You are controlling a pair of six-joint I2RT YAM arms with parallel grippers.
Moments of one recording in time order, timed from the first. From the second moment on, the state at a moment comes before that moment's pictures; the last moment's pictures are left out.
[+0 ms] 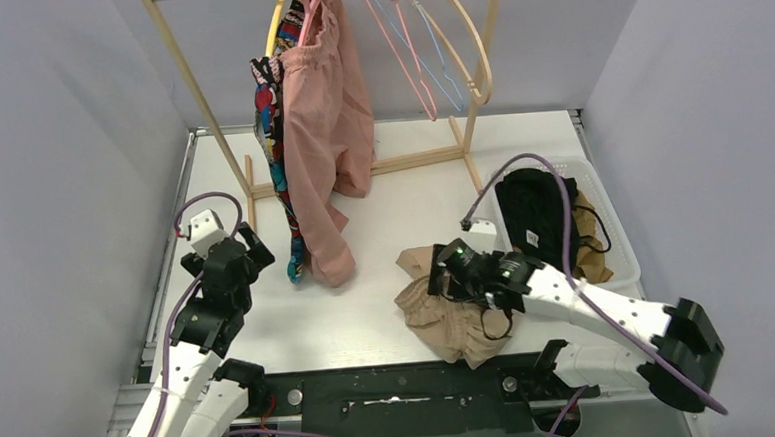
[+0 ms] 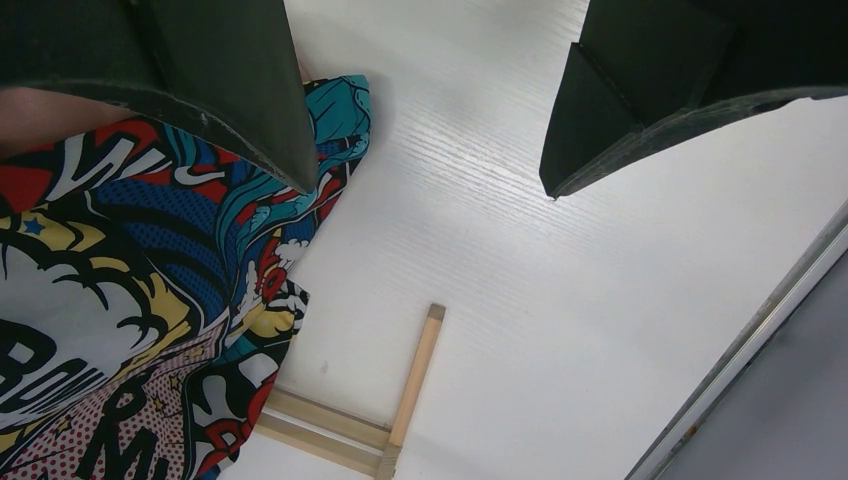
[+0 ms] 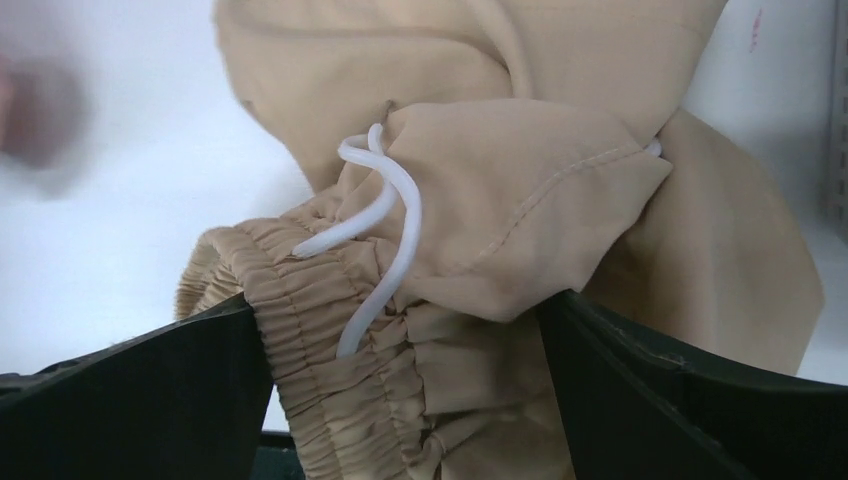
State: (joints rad) left arm -0.31 0.63 0.59 -0.45 -0.59 -0.53; right arm 0.90 1.06 0.75 -0.70 0.38 0.93
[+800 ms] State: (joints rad) left arm -0.31 0.63 0.59 -0.45 -0.59 -0.53; right arm 0.91 1.24 0.84 -0.61 0.40 0.84
